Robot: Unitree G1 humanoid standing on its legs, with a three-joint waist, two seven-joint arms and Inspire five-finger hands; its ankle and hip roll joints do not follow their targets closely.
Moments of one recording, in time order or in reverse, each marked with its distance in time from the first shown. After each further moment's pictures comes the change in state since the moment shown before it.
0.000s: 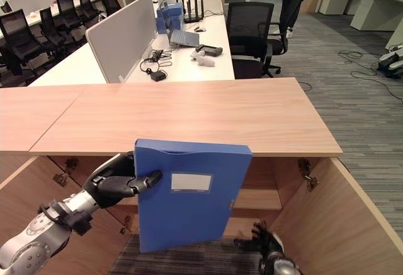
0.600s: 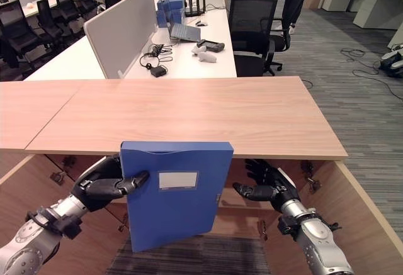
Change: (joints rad) left arm 0.061 -0.045 0.088 0.046 0.047 -0.001 -0.065; right arm 0.049 -0.272 -0.015 -0.533 0.235 -0.008 0.256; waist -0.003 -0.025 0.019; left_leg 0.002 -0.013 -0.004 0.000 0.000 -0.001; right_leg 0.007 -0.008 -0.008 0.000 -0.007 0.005
